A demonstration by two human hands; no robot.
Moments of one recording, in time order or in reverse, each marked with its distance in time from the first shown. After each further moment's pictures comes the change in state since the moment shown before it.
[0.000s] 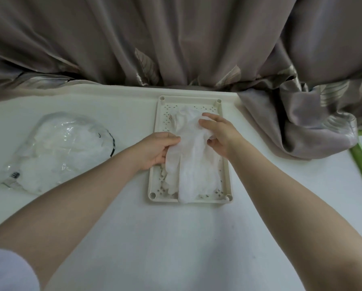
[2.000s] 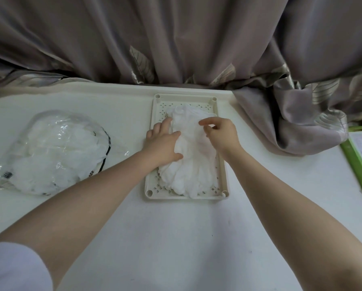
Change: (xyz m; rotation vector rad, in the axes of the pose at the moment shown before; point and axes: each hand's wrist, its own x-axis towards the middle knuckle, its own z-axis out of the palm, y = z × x) left_hand 0.012 -0.007 0.021 1.431 0.282 0.309; right_hand -0.013 0.011 -0.009 -0.750 0.236 -0.391
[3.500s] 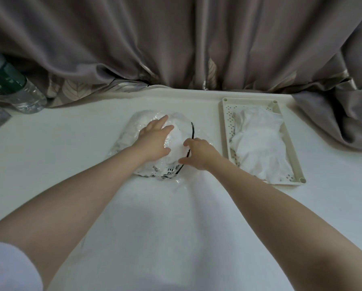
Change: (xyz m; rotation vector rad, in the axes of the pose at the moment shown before) left_hand -0.122 -0.206 -0.053 -0.015 0.071 -0.033; right_hand -0.089 -0.102 0.206 -0.729 -0.438 -0.210
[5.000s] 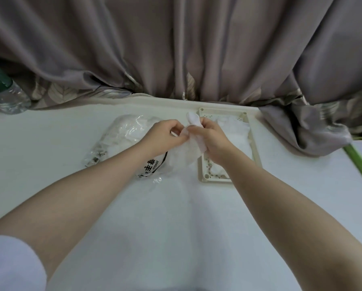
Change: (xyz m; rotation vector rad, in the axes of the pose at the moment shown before) left_hand -0.026 0.092 -0.023 -0.794 0.193 0.102; right_hand -0.068 0.030 -0.071 1.305 0.206 -0.053
